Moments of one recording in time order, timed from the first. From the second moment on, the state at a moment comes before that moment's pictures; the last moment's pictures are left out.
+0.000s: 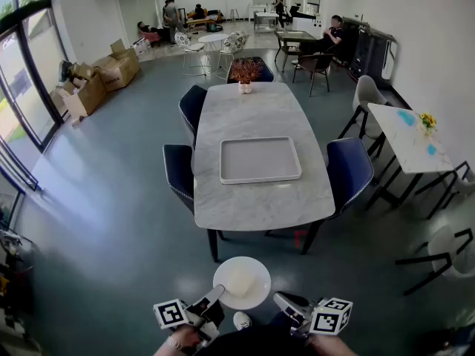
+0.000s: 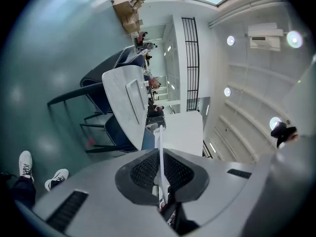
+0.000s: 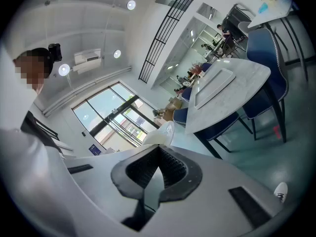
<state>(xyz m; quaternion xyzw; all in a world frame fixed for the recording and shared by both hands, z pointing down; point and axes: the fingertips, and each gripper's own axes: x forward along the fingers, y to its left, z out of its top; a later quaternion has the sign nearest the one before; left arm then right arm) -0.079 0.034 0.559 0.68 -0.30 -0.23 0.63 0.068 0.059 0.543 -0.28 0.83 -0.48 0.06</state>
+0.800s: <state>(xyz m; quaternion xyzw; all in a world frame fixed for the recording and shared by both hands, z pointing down) -0.086 0.040 0.559 0.68 -0.30 -0.24 0.63 0.068 0.061 0.546 -0.27 0.81 -0.50 0.08</state>
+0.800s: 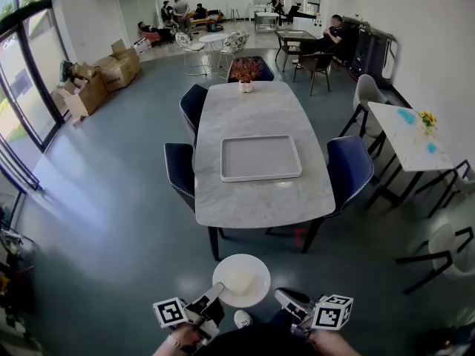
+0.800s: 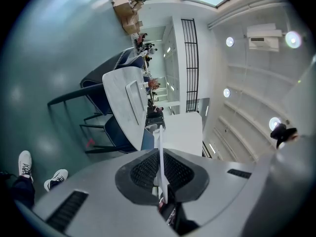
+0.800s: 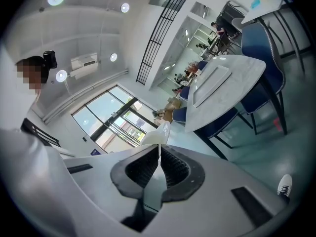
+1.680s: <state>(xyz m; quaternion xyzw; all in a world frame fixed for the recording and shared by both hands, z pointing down) -0.086 0.039 0.546 0.68 -0.29 -0.25 0.62 0.049 0.050 0.545 -0.26 0.81 -0.53 0.08</state>
